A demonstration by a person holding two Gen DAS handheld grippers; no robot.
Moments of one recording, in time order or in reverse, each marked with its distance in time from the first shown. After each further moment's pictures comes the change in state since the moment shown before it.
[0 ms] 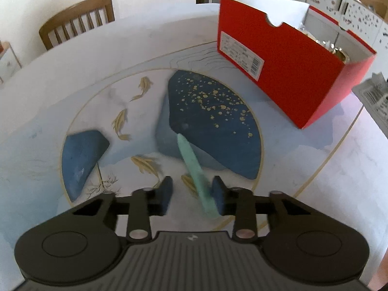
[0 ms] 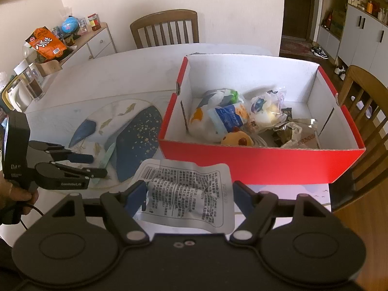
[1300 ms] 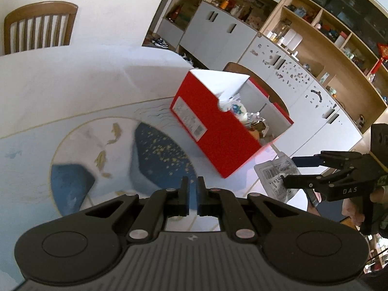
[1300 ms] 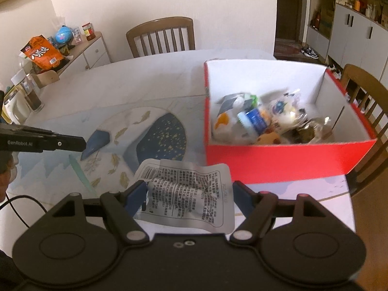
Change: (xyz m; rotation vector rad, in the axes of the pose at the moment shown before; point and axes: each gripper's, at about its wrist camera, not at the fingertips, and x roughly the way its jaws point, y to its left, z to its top) left arm -0.080 0.084 0.016 -0.106 -0.150 -0.495; right arm 0.000 0.059 0.002 0.059 -0.065 -0.051
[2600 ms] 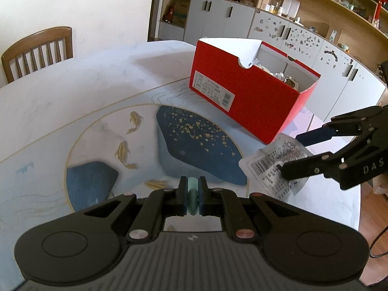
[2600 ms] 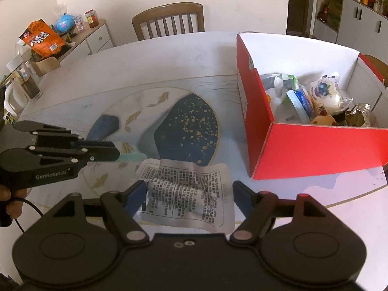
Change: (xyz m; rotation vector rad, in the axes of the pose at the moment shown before) left arm 0.041 0.014 -0.044 0.232 -0.013 0.152; right arm 0.072 0.048 -0.017 0.010 0.038 0.022
